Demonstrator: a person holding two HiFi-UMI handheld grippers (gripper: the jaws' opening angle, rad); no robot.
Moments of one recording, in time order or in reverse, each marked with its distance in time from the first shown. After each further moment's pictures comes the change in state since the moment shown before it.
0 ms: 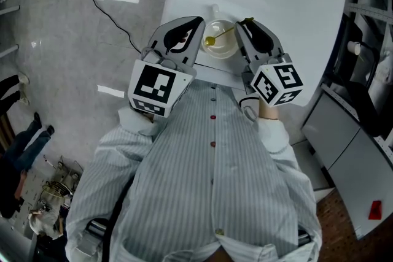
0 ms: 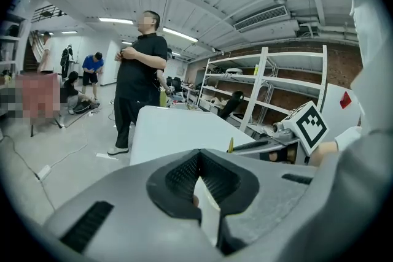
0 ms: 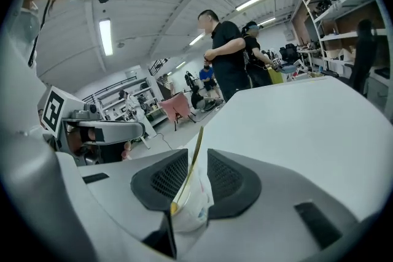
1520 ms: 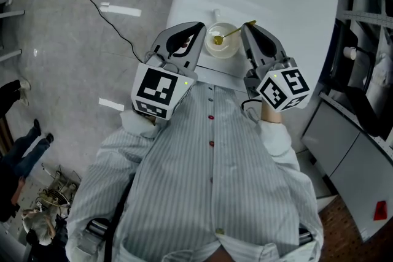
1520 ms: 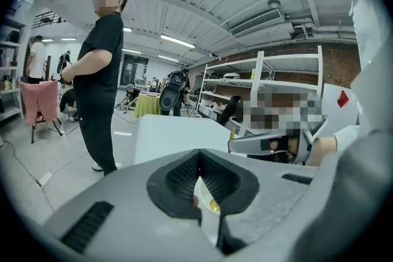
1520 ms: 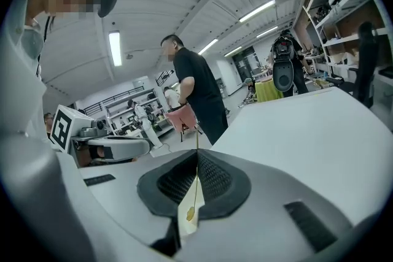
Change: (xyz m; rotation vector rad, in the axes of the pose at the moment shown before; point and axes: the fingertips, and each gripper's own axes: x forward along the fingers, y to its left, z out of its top) left arm -0.029 -0.007 0.015 0.029 -0.050 0.001; right arm -0.023 0.031 0.038 -0.010 -0.105 0.056
